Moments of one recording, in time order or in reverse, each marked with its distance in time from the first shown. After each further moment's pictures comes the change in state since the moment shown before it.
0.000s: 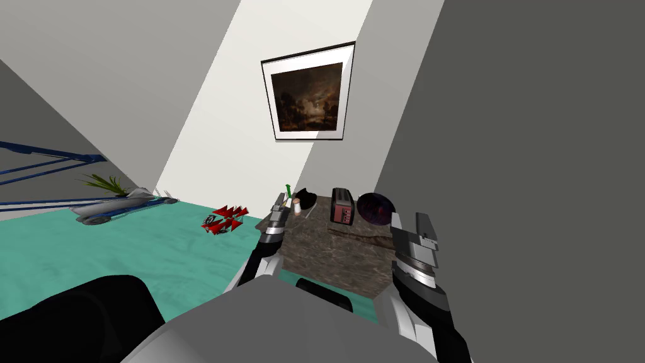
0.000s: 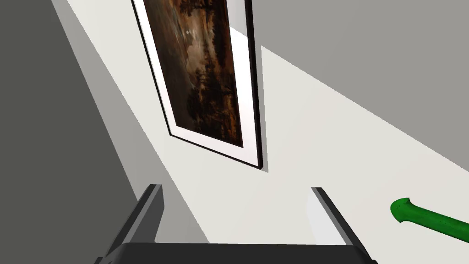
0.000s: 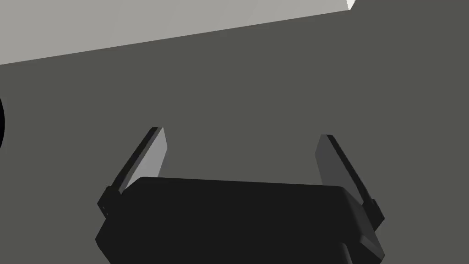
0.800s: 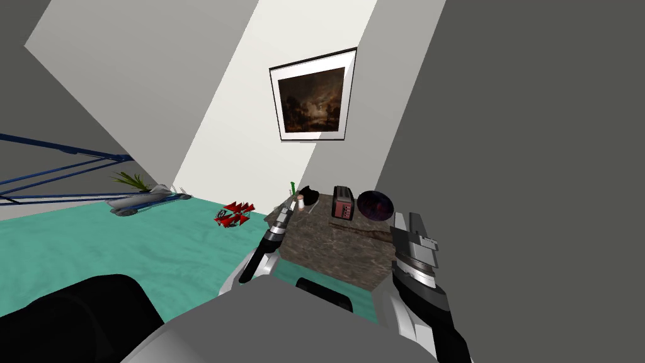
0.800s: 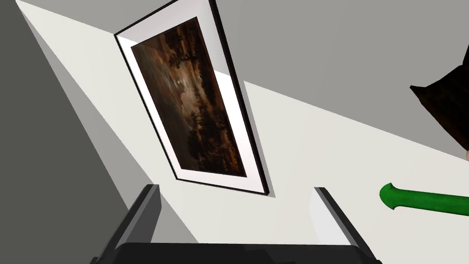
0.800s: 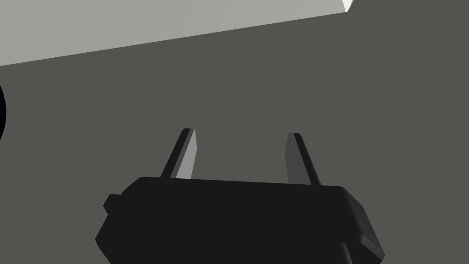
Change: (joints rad) left arm -0.090 0.199 0.025 0.175 -0.005 -0.041 -0.061; right arm 0.000 0.000 0.000 0.000 0.000 0.000 0.000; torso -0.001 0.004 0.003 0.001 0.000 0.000
